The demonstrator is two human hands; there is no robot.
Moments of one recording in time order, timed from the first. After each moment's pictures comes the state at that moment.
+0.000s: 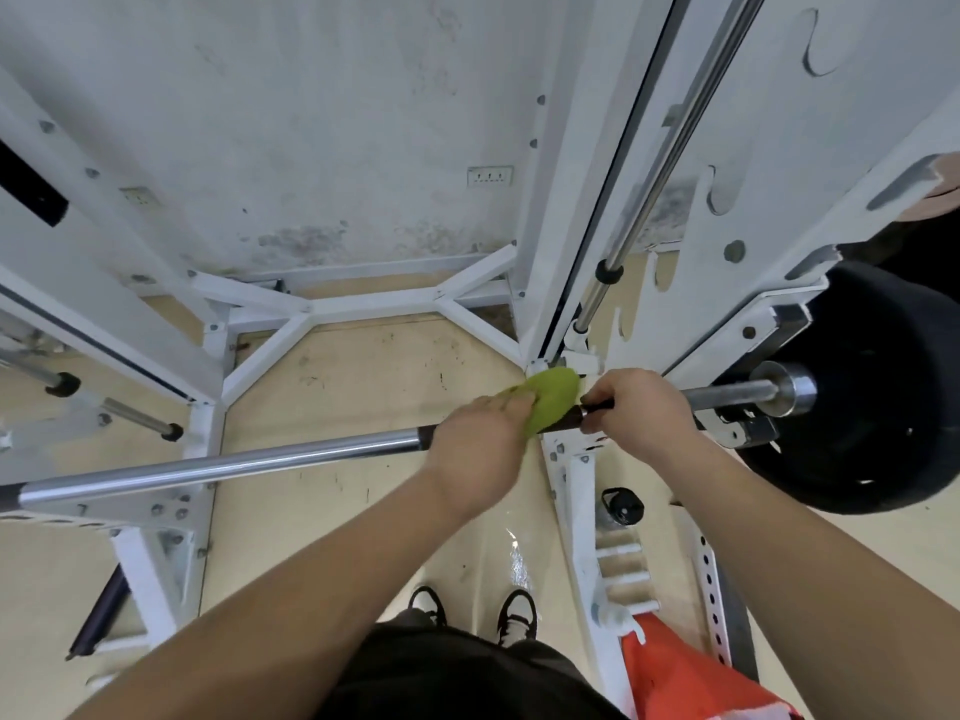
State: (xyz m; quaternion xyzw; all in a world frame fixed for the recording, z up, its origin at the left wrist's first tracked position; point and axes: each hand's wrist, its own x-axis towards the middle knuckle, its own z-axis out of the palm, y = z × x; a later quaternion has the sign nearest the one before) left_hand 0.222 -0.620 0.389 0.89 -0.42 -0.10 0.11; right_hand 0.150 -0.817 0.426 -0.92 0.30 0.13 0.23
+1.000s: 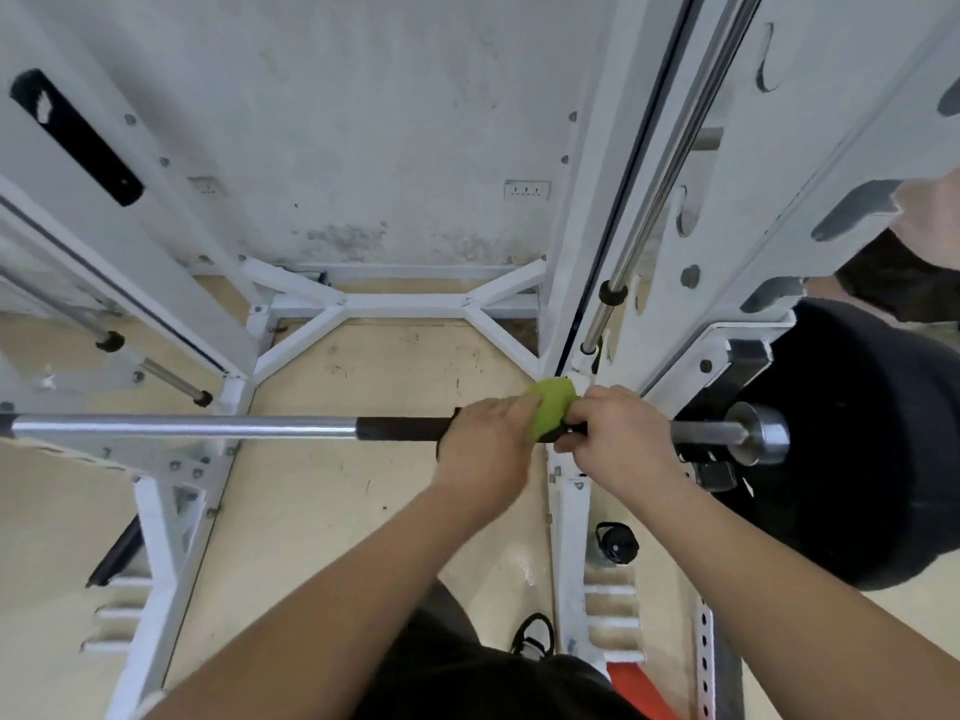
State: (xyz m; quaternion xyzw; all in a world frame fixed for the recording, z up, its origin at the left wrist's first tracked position) left_hand 0.165 -0.713 0.395 0.93 -0.30 -0.09 0.17; right_hand 0.125 -0.879 0.396 -0.98 0.11 0.05 0.14
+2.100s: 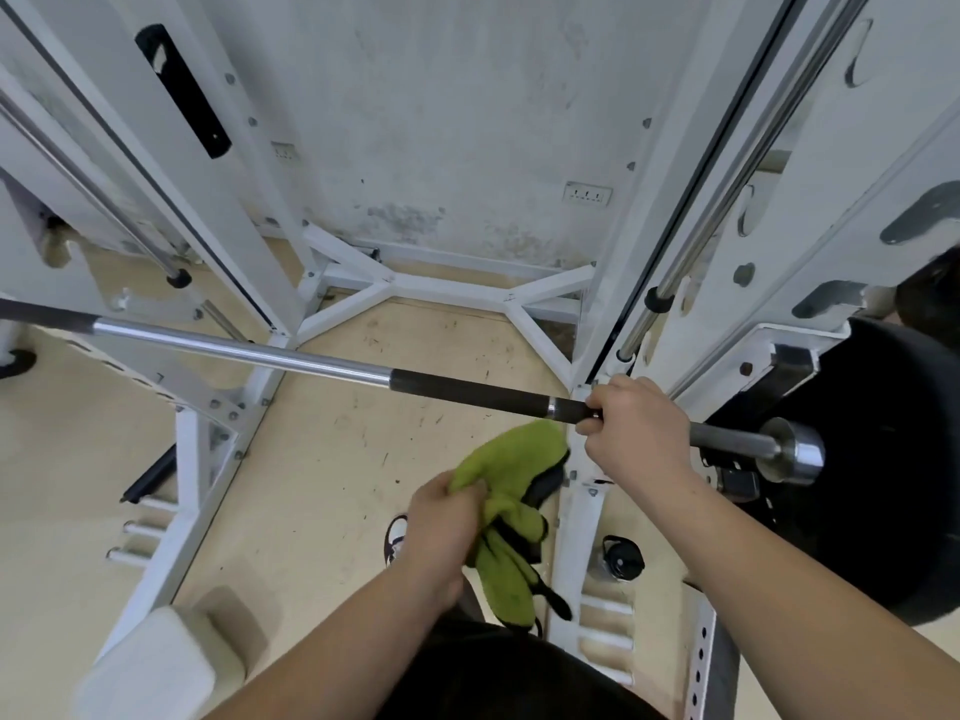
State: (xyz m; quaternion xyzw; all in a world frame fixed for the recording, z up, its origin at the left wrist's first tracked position) left_hand 0.072 -0.655 0.357 0.67 0.27 -0.22 0.66; right_hand 0.120 -0.868 0.394 -0.99 0.09 0.03 0.08
